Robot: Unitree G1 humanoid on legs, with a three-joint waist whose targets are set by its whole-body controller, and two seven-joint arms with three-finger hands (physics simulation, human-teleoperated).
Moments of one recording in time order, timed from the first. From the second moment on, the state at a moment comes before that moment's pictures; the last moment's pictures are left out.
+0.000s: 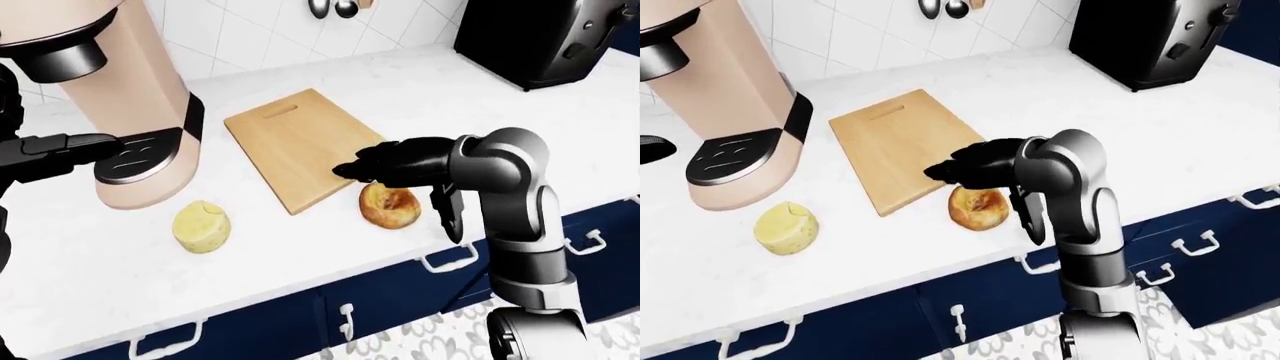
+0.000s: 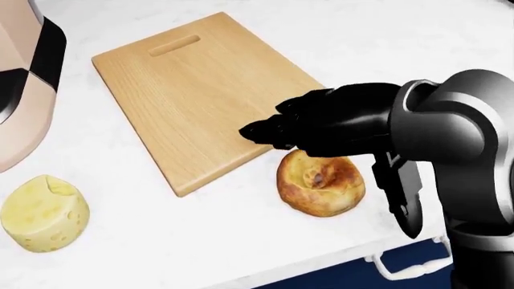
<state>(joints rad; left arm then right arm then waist) -0.41 0.69 0.63 -0.52 -0.63 0.84 0.19 -0.77 -0.34 -0.04 -0.07 -0.76 -0.32 1.45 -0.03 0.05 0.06</state>
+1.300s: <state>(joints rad) -0.39 0.68 0.65 -0.53 -0.63 0.84 0.18 -0.83 -0.31 -0.03 -0.05 -0.71 -0.37 1.45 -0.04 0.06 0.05</state>
